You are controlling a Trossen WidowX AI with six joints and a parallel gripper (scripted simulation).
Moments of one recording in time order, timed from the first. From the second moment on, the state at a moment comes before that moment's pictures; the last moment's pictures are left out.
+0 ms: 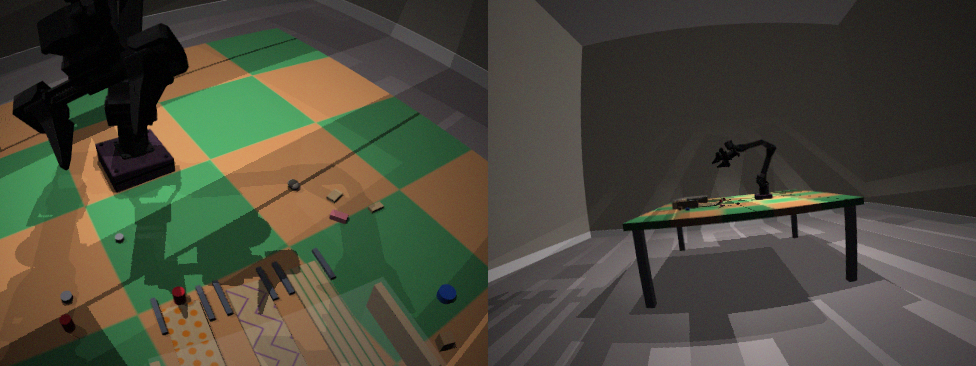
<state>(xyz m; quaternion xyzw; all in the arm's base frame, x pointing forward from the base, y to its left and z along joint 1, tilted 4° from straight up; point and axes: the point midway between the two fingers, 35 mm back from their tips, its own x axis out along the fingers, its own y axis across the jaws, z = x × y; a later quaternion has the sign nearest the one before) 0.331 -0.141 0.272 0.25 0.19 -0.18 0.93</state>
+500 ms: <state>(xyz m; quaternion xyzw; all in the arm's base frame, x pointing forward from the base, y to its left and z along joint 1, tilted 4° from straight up) 0.322 -0.012 0.189 0.04 0.29 0.01 0.96</state>
